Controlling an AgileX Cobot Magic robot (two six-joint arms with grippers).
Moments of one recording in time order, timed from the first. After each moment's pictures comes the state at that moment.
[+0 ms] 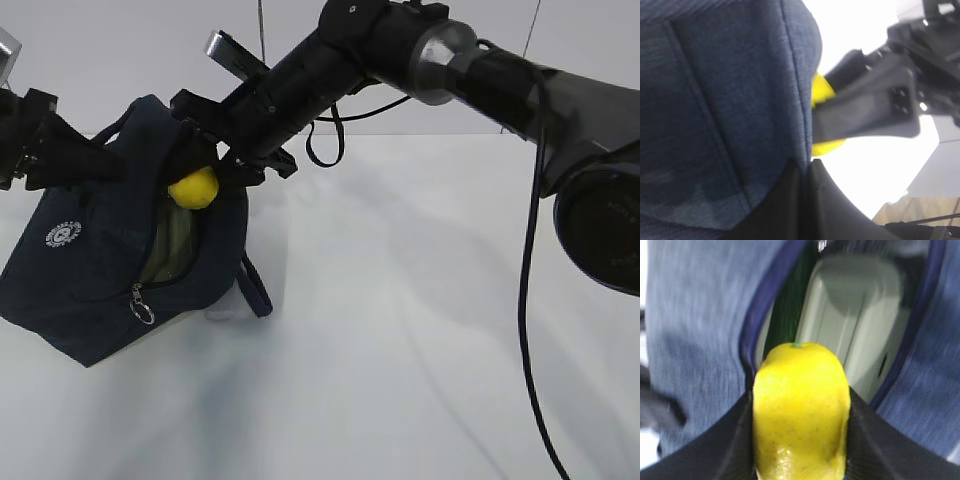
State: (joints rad) left arm 0.11 1.75 -1.11 -1.20 1.03 0.95; right arm 0.50 2.49 -2.39 0.84 1.18 -0.12
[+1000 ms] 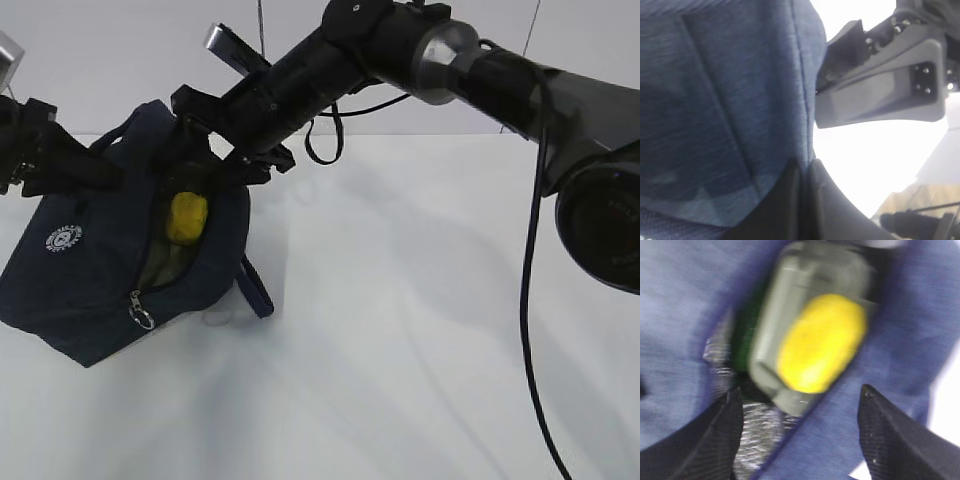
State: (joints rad) left arm 0.11 1.75 -1.11 -1.16 1.03 0.95; right arm 0.49 2.49 -2.39 0.88 1.15 -0.17
